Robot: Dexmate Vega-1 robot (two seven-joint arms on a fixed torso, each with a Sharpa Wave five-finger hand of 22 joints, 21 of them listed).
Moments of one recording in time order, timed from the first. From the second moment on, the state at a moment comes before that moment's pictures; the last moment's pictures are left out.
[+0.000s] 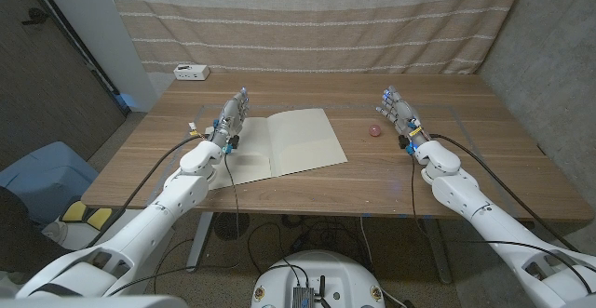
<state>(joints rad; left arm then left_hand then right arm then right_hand) 0.81 0.50 0.37 -1.26 -0.68 -0.29 -0.08 0.15 0.13 0.61 0.14 0.20 -0.17 -0.05 0.18 0.17 -0.17 -0.08 0.20 0.18 -0.17 -0.03 0.18 0.17 -0.17 -0.03 0.26 0.20 -0.84 -0.50 -0.37 -1.28 0.66 0.30 0.04 0.45 0.19 0.10 0.14 0.24 0.12 0.02 0.18 0.17 0.11 0.04 0.18 0.18 0.09 0.02 0.19 0.18 0.32 0.00 0.19 0.17</state>
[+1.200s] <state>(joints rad) 0.89 0.71 0.43 -1.65 -0.23 0.18 0.41 0.21 0.13 0.60 0.06 0.17 0.00 -0.11 0.20 0.17 -0.05 -0.05 0.23 0.18 -0.09 -0.01 0.19 0.17 -0.13 0.07 0.26 0.19 -0.70 -0.58 -0.53 -1.41 0.38 0.04 -0.06 0.56 0.18 0.21 0.06 0.23 0.16 0.00 0.19 0.17 0.16 0.06 0.19 0.18 0.15 0.05 0.20 0.18 0.37 0.03 0.20 0.17</state>
